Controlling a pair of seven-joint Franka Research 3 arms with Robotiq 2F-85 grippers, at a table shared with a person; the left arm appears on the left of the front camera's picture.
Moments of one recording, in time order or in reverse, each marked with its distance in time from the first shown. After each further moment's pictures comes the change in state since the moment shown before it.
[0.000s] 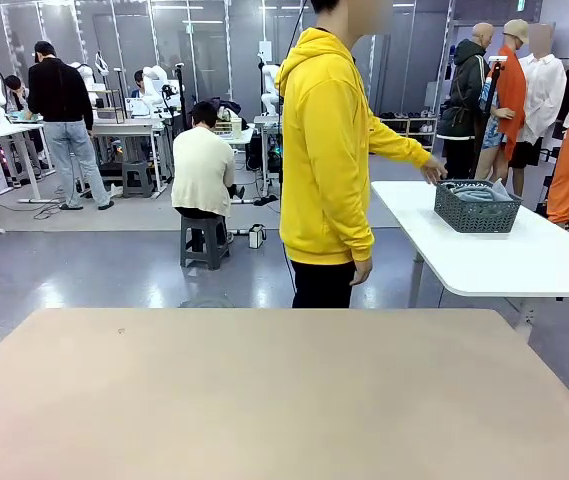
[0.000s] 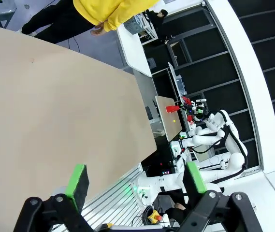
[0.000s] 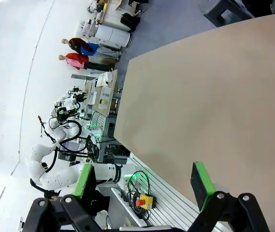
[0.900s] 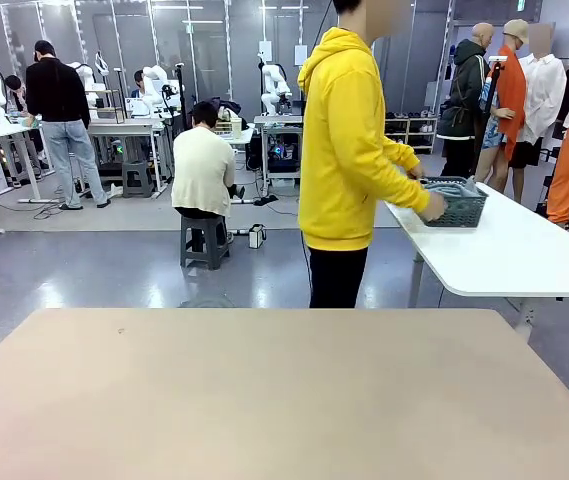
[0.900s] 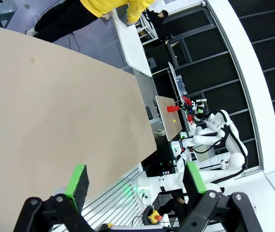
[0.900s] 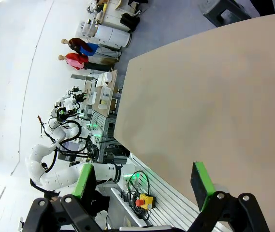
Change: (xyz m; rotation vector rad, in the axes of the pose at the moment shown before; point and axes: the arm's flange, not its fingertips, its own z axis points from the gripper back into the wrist) left arm 0.000 0.000 0.000 0.001 0.000 0.000; right arm 0.000 0.000 0.000 -0.001 -0.001 0.000
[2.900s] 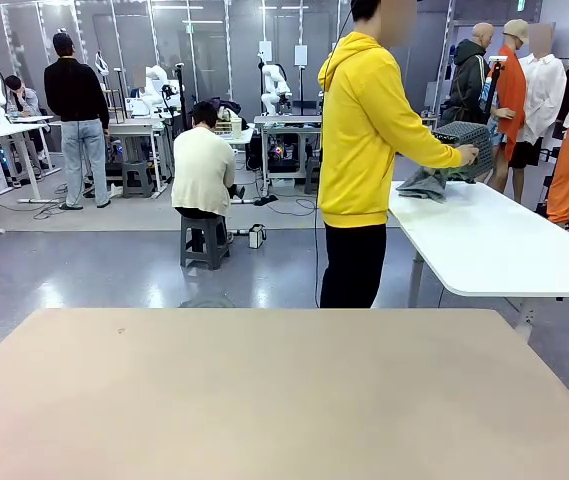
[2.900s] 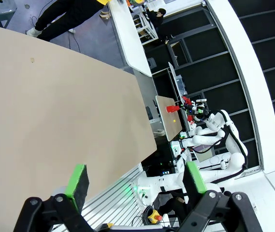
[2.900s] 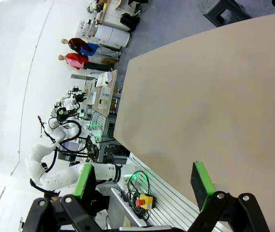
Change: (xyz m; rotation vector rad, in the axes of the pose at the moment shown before) left arm 0.000 0.000 0.000 0.000 0.000 0.000; right arm 0.000 0.000 0.000 0.000 0.001 0.000
